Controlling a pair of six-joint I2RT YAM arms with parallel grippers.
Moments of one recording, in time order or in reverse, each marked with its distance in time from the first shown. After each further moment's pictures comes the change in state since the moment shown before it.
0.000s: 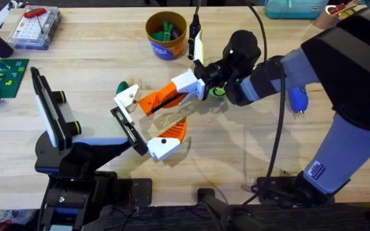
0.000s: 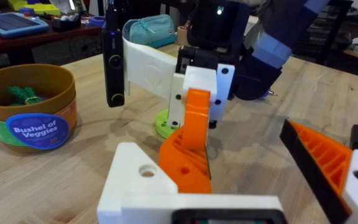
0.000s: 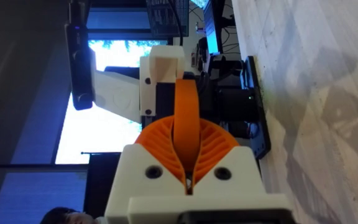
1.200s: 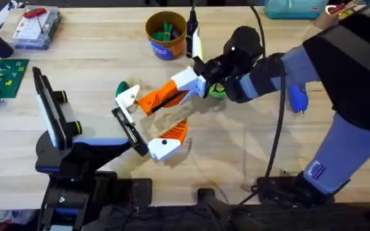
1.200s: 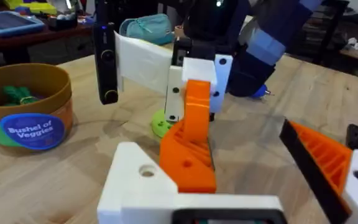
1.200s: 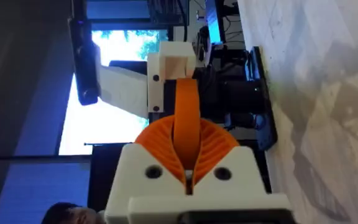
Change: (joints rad) left arm 0.002 0.004 0.004 -0.008 0.009 0.000; right arm -0.002 0.000 0.032 0.054 -0.051 0.100
